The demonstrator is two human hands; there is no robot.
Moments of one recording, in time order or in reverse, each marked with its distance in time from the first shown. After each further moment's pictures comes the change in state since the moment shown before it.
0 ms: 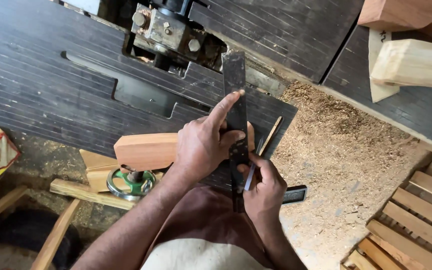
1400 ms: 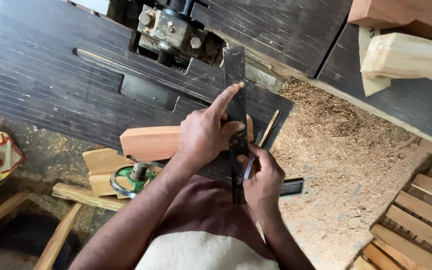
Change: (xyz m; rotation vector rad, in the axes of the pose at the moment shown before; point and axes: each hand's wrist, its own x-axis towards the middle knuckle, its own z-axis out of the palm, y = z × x) left_hand 0.001 0.001 0.000 0.031 -0.034 -0.009; right_hand 0.002 -0.002 -0.001 -0.027 0.015 -0.071
